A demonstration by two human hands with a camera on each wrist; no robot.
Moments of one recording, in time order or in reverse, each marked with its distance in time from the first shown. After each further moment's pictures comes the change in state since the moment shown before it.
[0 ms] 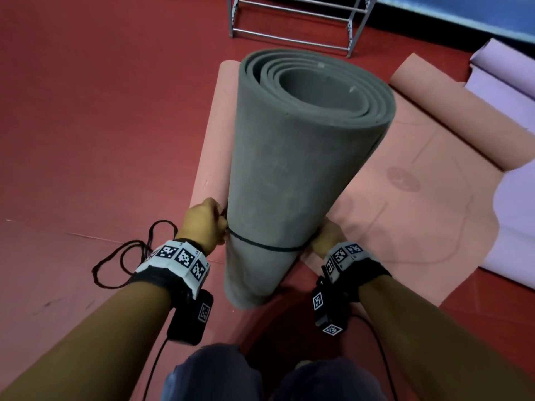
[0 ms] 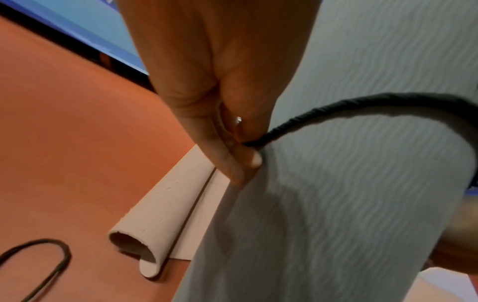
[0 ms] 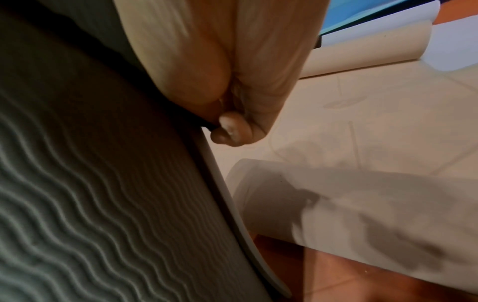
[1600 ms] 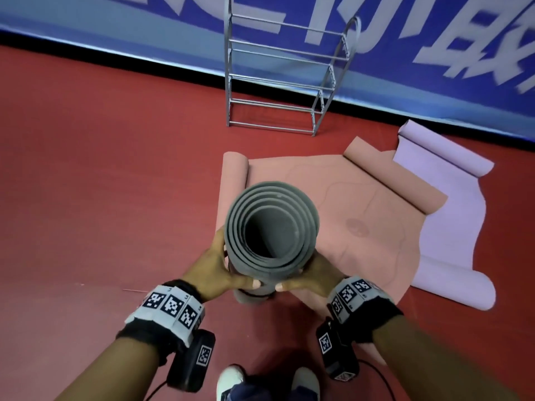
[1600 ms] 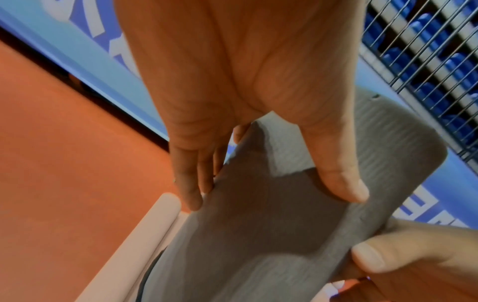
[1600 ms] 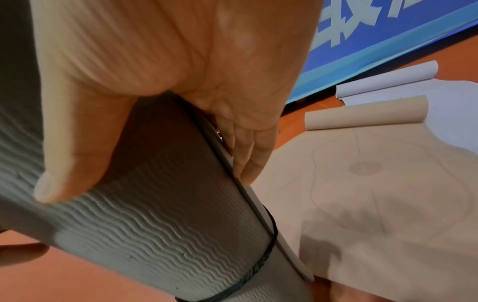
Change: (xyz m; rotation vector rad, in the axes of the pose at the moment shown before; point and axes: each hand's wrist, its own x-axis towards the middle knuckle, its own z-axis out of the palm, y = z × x) left_hand -0.141 0.136 -0.260 -0.361 -0.338 0.399; right_hand -0.214 -0.236 -0.157 0.310 -0.240 -0.237
